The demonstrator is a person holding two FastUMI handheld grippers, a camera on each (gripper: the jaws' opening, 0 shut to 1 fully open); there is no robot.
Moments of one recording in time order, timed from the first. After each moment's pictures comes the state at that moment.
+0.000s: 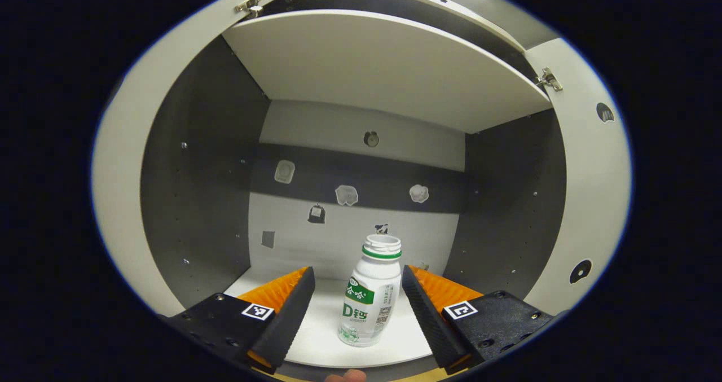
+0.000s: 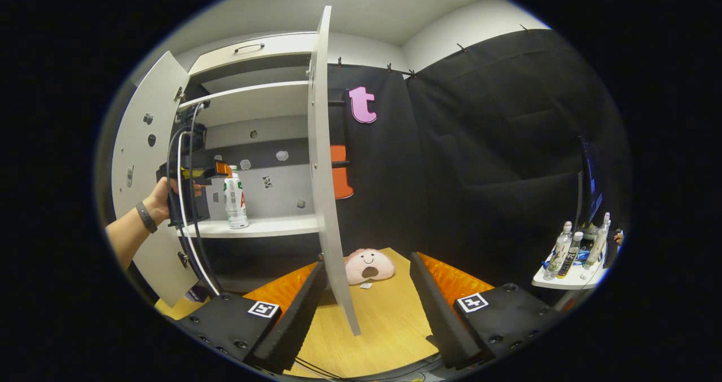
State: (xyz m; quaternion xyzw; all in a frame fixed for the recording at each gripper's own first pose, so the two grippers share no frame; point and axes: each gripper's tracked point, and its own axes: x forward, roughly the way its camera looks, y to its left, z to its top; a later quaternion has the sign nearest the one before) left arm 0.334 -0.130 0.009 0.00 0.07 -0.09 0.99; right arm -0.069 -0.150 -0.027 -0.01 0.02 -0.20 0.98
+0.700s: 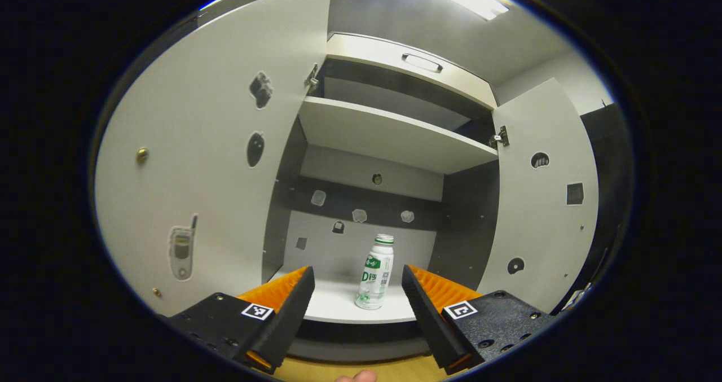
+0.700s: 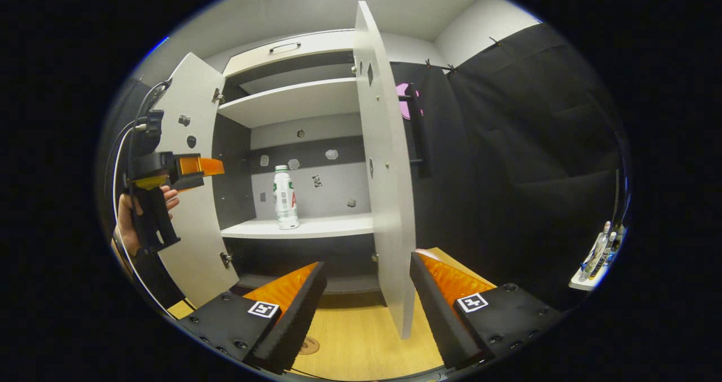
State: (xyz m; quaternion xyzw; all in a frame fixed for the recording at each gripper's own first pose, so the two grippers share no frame) left arm 0.154 -0.056 0.050 -0.04 0.02 -0.07 1.00; right arm -0.033 -0.076 -0.029 0.00 0.03 -0.07 1.00
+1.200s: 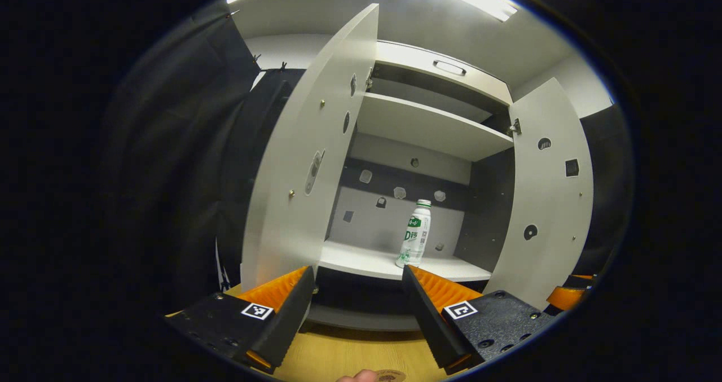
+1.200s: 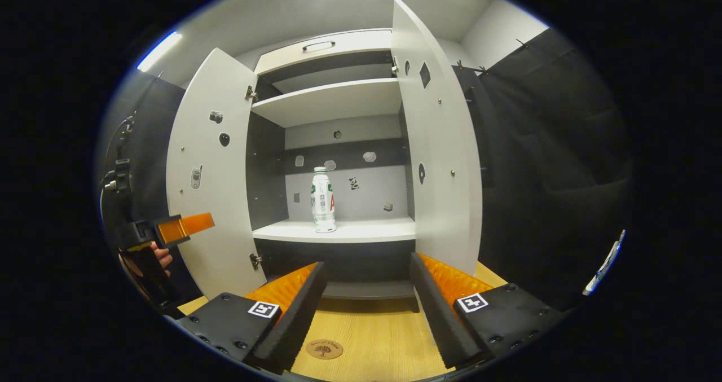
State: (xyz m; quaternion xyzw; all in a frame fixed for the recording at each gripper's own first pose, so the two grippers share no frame) left arm 0.047 0.018 -0.014 -0.03 0.03 0.00 1.00; right arm -0.014 -0.021 -0.029 -0.01 0.04 0.00 1.00
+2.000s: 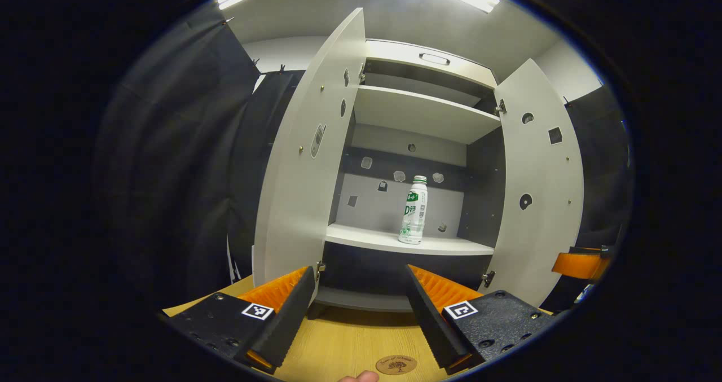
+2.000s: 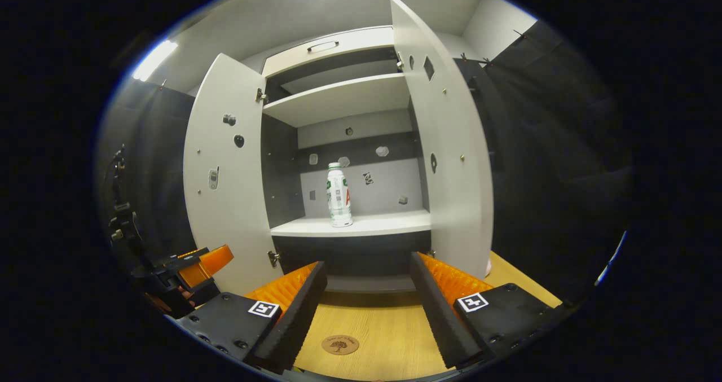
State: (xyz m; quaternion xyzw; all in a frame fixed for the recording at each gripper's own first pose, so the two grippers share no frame) left arm 0.005 -0.002 -0.057 -0.02 0.04 0.01 1.00; right arm -0.031 -0.034 -0.018 0.00 0.02 0.02 1.00
